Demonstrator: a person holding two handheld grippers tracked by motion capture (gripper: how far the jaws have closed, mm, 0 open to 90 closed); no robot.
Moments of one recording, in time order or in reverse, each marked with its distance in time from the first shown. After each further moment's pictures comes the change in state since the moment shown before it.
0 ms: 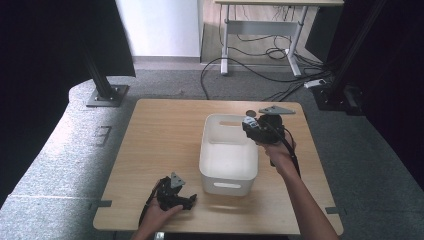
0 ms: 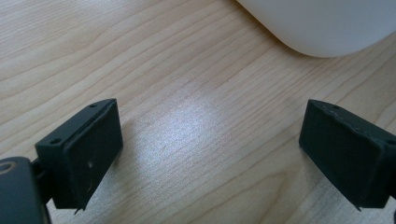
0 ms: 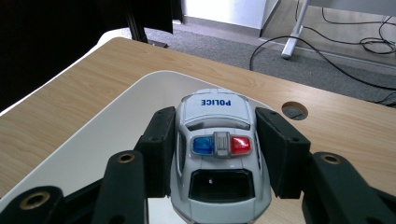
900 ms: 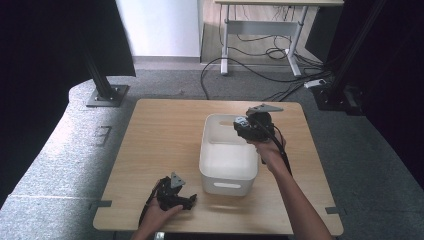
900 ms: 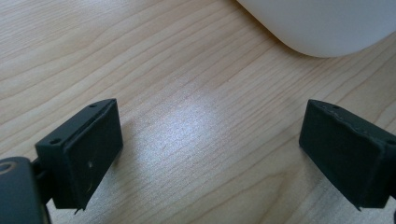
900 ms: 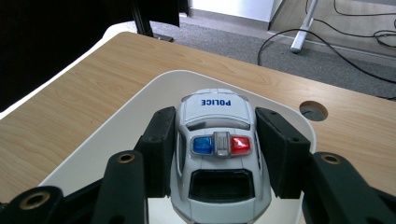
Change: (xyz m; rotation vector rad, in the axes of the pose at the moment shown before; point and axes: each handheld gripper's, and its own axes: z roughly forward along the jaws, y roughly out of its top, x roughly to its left) left arm 0.000 0.000 0.000 0.000 0.000 0.000; right arm 0.016 0.006 0.021 0.031 0.021 0.001
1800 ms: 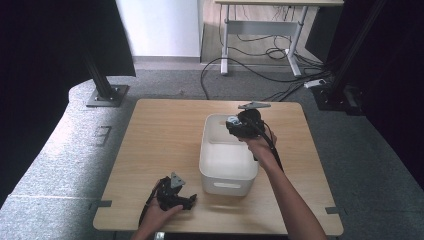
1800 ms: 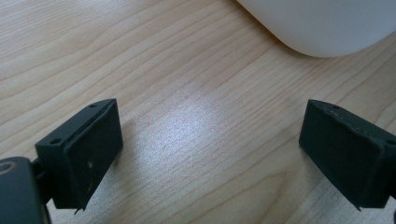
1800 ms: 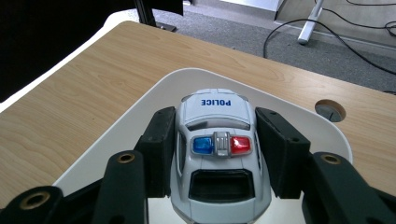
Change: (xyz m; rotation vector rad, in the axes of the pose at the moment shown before) left arm 0.000 0.000 0.000 0.000 0.000 0.000; right arm 0.012 0.008 0.026 0.050 0.009 -0.011
